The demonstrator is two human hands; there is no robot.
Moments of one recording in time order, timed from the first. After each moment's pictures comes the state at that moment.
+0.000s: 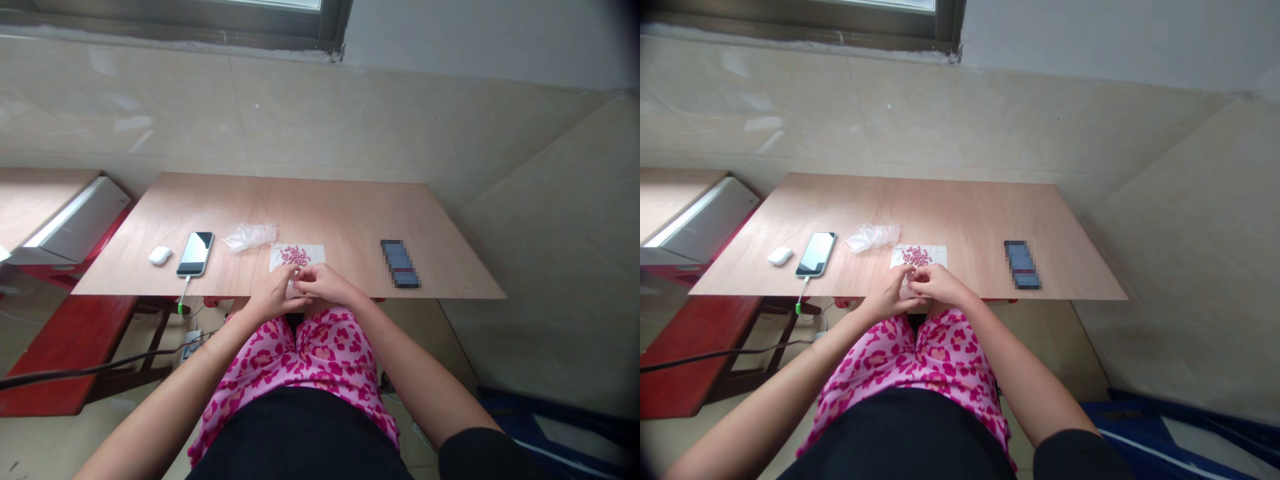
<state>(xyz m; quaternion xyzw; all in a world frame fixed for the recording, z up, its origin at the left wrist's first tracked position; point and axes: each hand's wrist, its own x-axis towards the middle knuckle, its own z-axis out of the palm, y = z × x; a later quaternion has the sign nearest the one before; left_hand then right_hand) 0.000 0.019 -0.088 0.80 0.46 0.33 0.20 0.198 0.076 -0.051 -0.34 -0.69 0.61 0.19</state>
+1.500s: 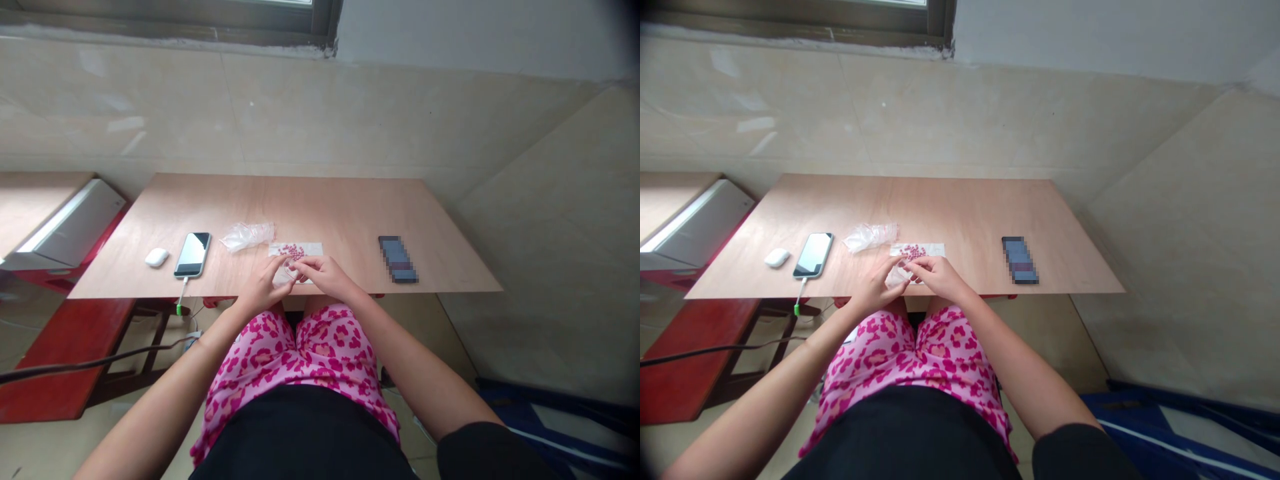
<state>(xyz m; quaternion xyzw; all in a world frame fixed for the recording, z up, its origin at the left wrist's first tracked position) -0.013 0.023 -0.069 0.77 0.48 0.37 0.19 0.197 0.072 -0.037 -0.34 -0.67 0.59 0.29</state>
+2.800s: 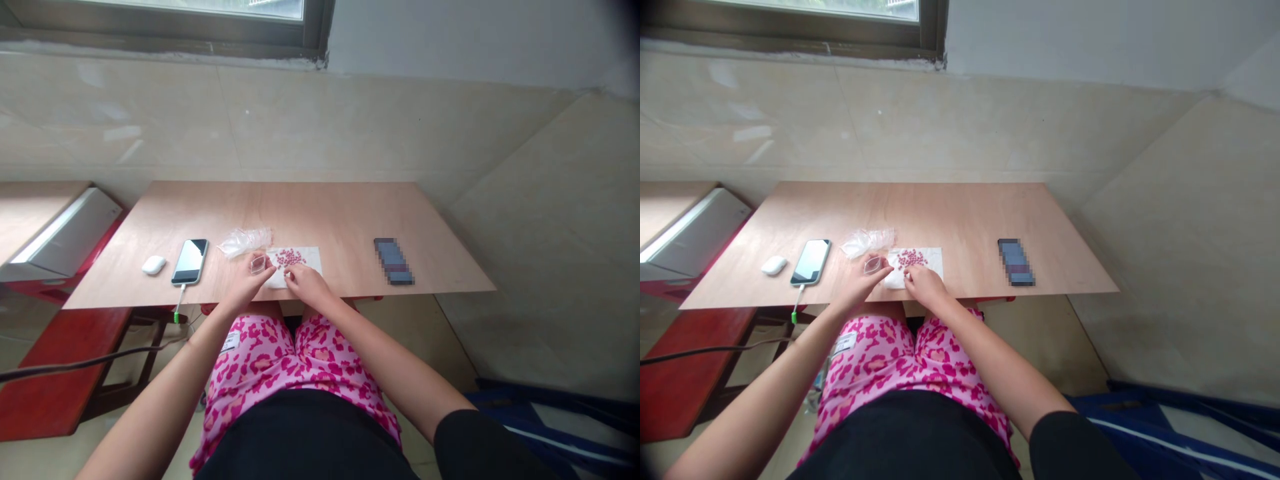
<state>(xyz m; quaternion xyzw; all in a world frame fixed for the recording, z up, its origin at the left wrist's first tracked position) -0.030 0.035 -0.053 0.56 0.55 0.46 0.41 0.164 0.078 -0.101 -0.45 -0.83 0.27 0.19</state>
